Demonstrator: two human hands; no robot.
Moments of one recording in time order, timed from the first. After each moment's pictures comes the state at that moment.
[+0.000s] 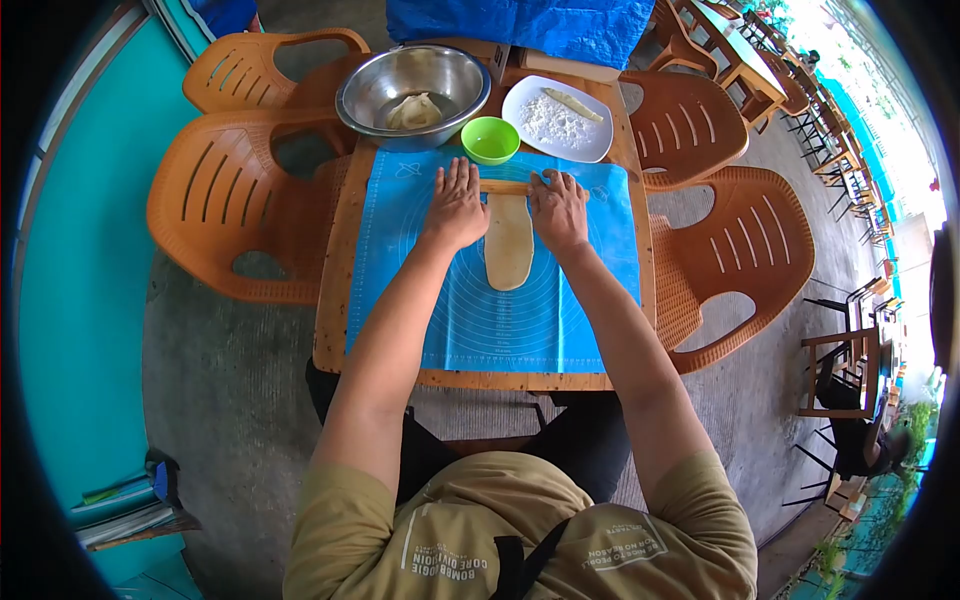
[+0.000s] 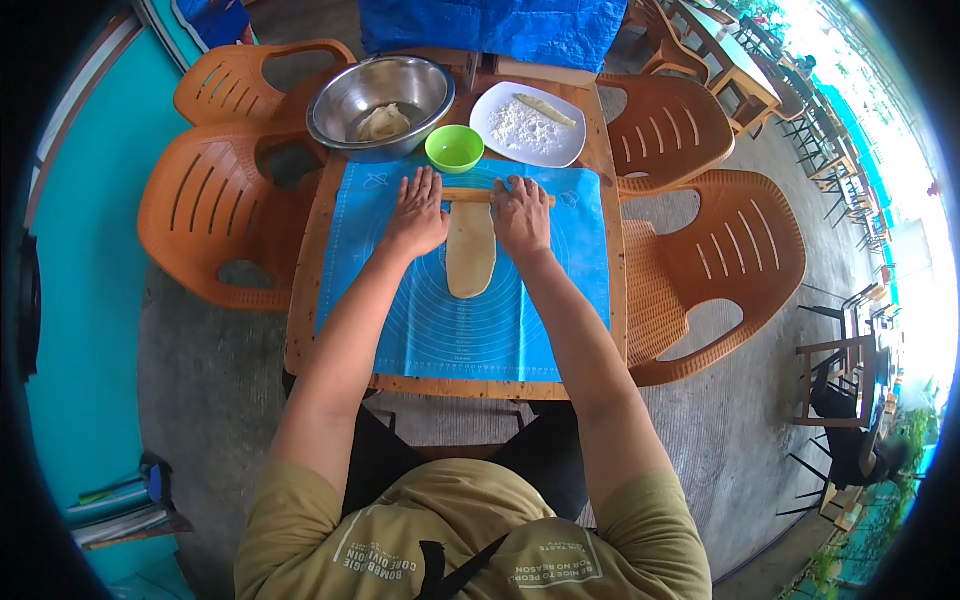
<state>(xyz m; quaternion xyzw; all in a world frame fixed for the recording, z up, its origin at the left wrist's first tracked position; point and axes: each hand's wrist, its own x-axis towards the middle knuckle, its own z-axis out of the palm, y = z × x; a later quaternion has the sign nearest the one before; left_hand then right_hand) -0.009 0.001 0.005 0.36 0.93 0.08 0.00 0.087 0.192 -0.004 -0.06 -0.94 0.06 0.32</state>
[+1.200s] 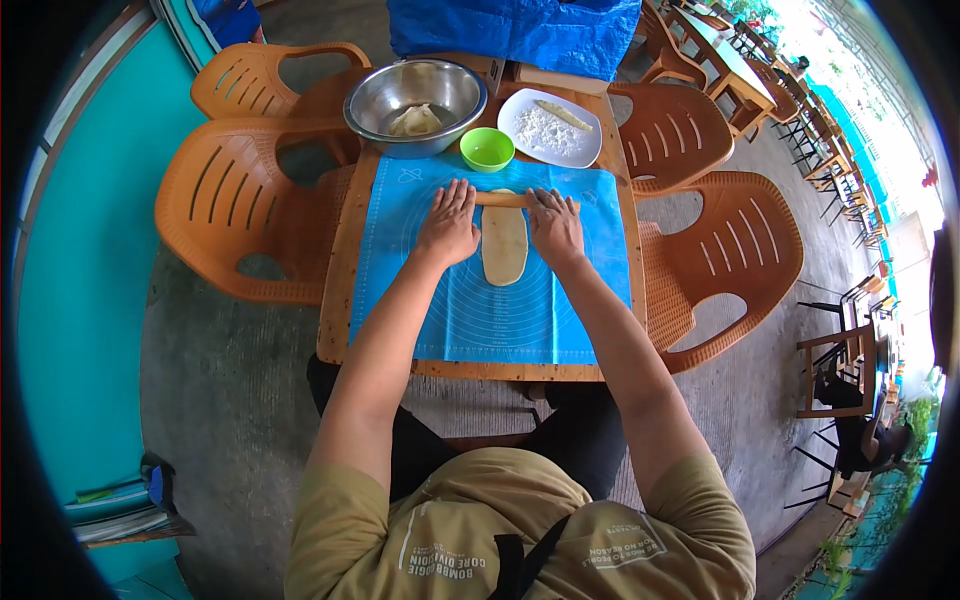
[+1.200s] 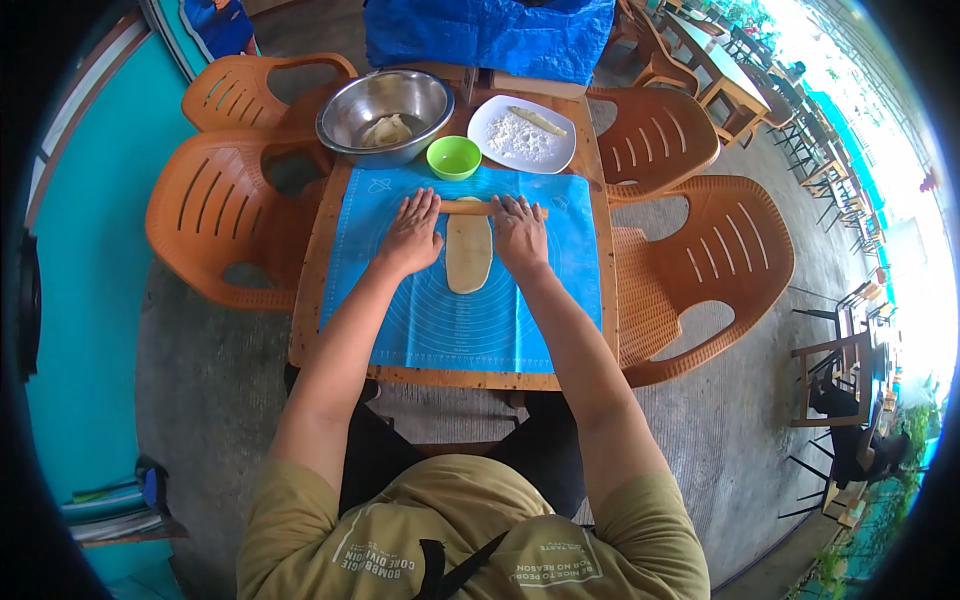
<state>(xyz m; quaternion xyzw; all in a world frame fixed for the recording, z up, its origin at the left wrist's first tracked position) 0.015 -0.029 0.005 0.41 0.91 0.11 -0.01 0.121 0.183 0.001 -0.09 -0.97 0.09 0.21</state>
